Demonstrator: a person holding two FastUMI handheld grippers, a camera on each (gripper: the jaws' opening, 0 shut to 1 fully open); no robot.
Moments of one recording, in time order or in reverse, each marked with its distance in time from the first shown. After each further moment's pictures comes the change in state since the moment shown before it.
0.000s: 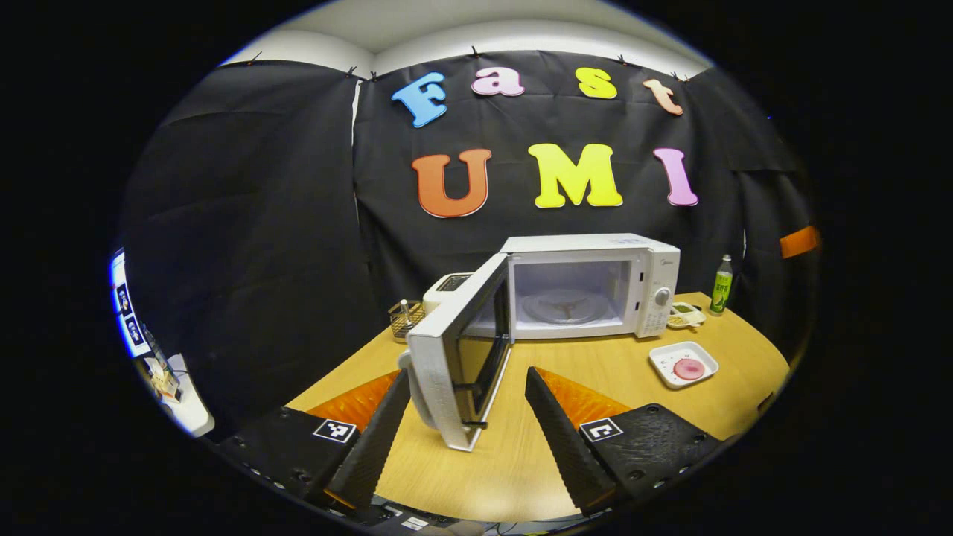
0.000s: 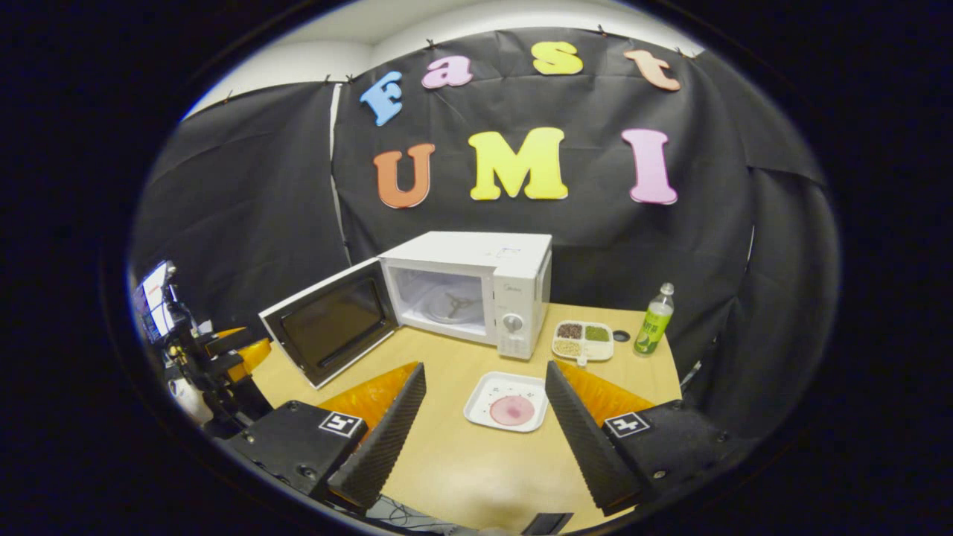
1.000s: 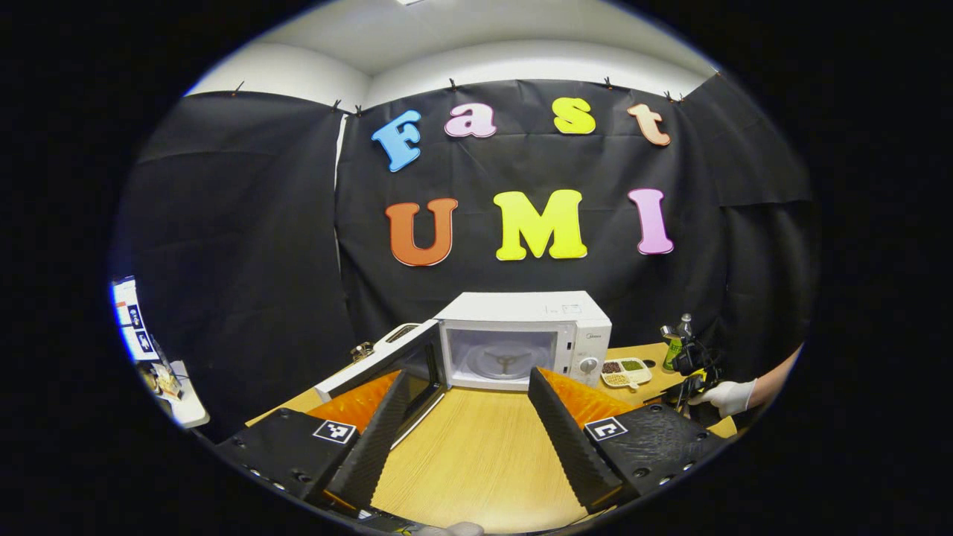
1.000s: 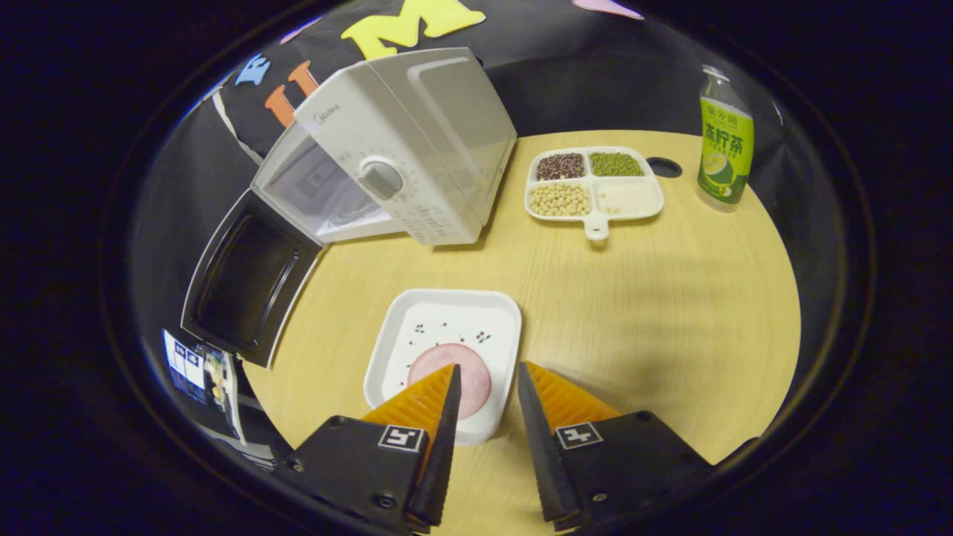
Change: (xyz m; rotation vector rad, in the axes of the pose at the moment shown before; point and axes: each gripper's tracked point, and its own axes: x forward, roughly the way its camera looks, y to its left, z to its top) left arm -0.057 -0.130 0.124 -0.033 -0.082 0.051; right arm 0.231 -0.106 -0.165 0.305 0.548 0.111
